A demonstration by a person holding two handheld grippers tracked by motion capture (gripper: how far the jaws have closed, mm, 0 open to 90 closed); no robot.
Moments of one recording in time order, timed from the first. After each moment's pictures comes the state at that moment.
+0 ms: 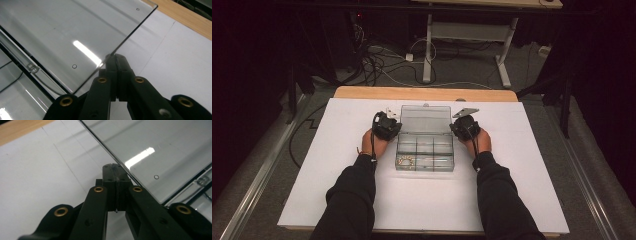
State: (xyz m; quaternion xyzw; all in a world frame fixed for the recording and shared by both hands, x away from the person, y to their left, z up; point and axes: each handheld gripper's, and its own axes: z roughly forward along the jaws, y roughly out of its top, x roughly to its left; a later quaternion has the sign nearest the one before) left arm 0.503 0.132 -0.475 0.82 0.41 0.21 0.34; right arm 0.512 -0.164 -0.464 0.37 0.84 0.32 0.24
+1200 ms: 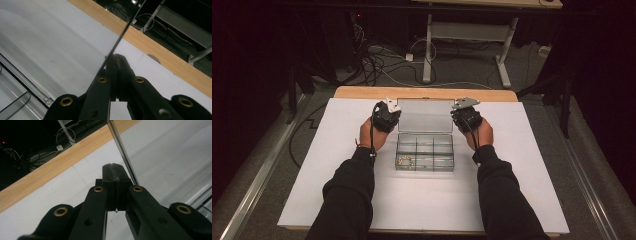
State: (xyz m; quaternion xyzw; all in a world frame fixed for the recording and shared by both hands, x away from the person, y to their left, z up) left arm 0.497 0.128 -0.429 0.81 0.37 0.30 0.34; right arm 0.501 -0.153 -0.415 0.35 0.81 0.33 0.32
